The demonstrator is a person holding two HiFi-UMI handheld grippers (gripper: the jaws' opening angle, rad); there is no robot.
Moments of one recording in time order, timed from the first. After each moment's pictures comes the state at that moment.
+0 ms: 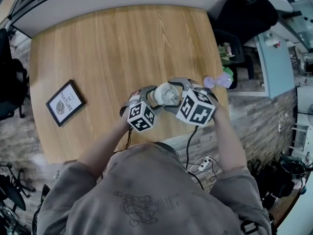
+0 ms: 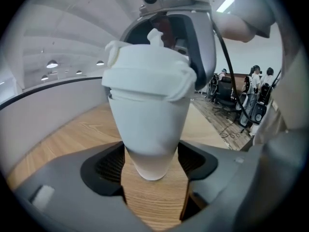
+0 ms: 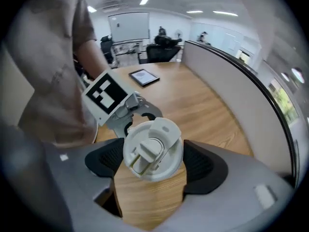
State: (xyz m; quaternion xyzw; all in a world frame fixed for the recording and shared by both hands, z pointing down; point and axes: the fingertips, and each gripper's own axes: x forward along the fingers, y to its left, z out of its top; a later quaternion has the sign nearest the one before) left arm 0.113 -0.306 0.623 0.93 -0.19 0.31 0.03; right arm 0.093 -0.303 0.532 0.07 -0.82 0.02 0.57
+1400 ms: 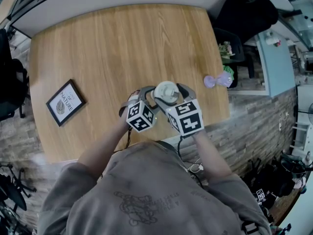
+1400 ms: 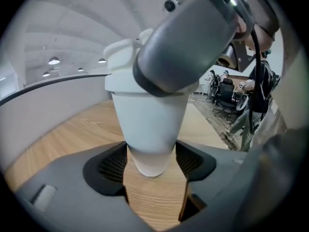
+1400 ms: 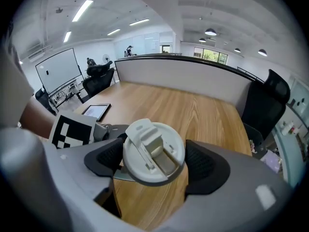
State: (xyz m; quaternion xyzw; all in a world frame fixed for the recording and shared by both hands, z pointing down) left arm 0.108 -0.305 0.623 0.93 -0.19 0.31 0.05; right arm 0.095 -0.325 0.529 0.41 -0.79 0.22 0.40
